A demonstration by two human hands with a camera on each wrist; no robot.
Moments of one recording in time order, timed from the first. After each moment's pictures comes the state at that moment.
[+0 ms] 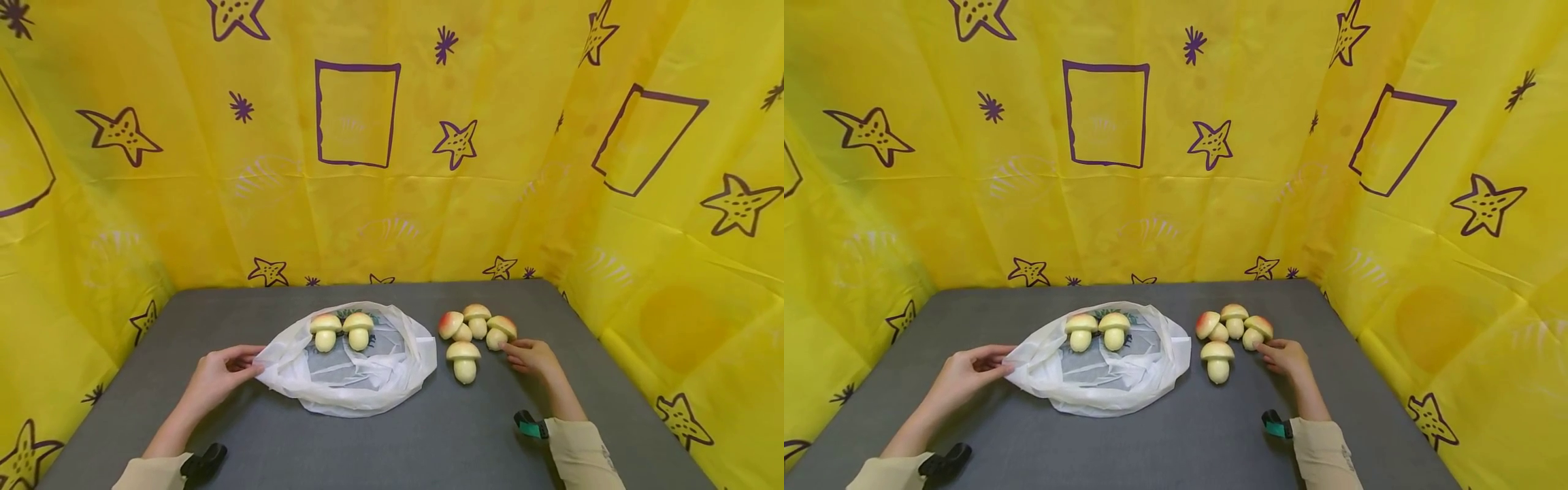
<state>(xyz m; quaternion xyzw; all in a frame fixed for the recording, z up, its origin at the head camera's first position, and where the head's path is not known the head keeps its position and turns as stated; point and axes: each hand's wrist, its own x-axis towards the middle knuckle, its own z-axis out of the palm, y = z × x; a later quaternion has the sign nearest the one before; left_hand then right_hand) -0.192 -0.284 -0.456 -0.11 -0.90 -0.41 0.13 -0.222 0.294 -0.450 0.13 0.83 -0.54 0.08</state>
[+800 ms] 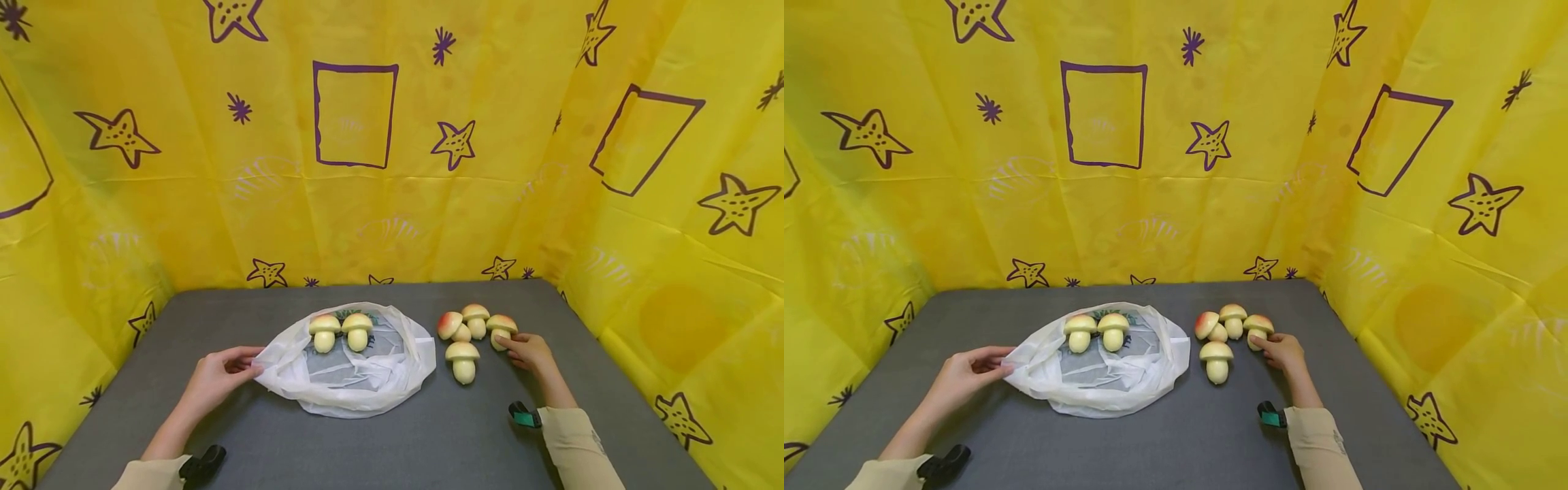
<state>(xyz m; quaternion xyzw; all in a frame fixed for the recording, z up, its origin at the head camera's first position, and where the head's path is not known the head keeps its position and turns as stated) -0.193 -0.284 -0.455 -0.09 -0.91 -0.40 0.11 -0.240 0.294 -0.455 0.17 0.83 -0.53 0.06</state>
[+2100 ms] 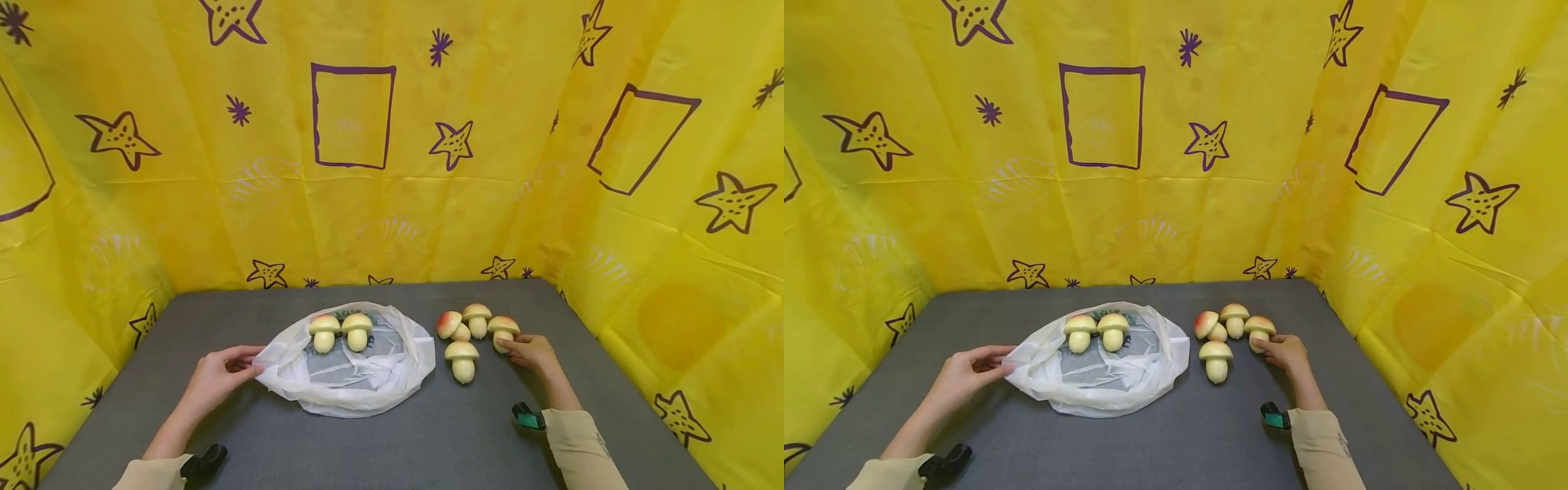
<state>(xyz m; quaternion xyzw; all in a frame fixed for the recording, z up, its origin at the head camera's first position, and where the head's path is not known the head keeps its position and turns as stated) -0.191 -0.280 -0.451 -0.10 -0.90 -0.40 0.12 -0.233 0.299 -0.451 0.15 0.82 -0.55 0.05</state>
